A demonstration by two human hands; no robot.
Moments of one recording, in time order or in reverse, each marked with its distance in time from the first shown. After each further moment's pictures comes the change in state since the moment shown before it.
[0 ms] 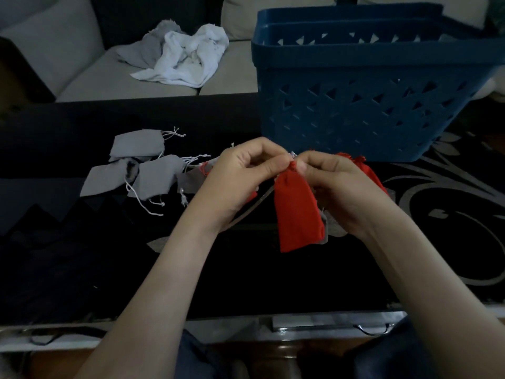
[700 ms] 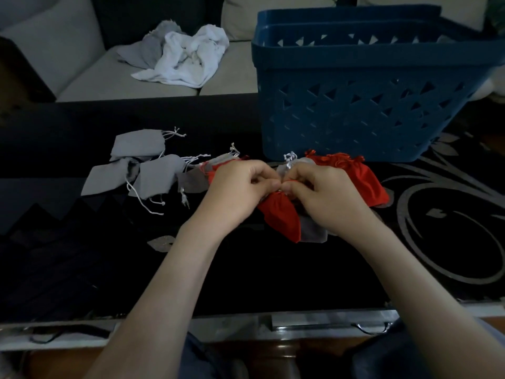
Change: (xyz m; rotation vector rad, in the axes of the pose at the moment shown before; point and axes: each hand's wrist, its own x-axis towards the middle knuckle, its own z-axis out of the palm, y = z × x) left_hand -0.001 -0.018 -0.002 0.584 0.103 -0.092; right_hand 0.004 0.017 0.002 -0.900 0.208 -0.259
